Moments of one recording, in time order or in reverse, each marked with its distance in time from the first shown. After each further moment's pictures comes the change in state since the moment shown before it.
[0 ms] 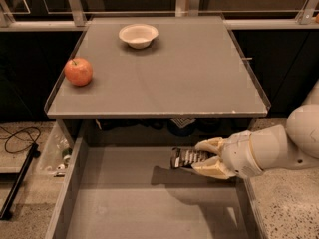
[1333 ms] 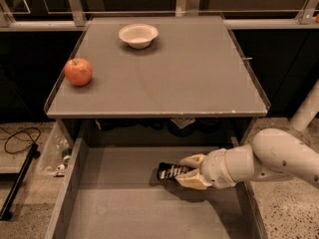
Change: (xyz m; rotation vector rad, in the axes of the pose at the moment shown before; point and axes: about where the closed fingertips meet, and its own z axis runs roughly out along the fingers) arm 0.042 -0.003 0.088 -0.095 -0.071 0.136
